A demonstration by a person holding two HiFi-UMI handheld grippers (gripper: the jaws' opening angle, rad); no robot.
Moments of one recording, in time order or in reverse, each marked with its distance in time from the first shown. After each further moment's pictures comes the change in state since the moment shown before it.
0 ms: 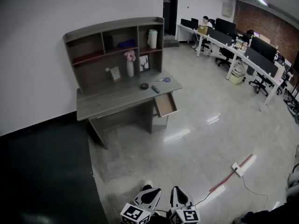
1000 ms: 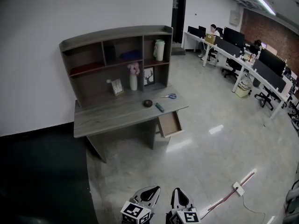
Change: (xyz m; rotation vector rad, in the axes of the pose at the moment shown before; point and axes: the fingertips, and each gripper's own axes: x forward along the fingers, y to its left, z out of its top) left arm 0.112 0.127 0.079 -0.014 -0.042 0.072; right arm 0.153 -0.032 0.072 -0.007 -0.013 0.010
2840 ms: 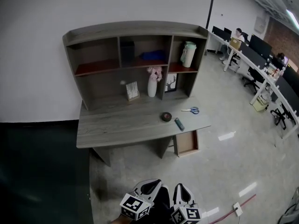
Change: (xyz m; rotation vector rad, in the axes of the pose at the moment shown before) left arm 0.102 0.192 0.080 -0.013 -0.012 0.101; right arm 0.228 0.011 0.048 -0.031 0.064 0.091
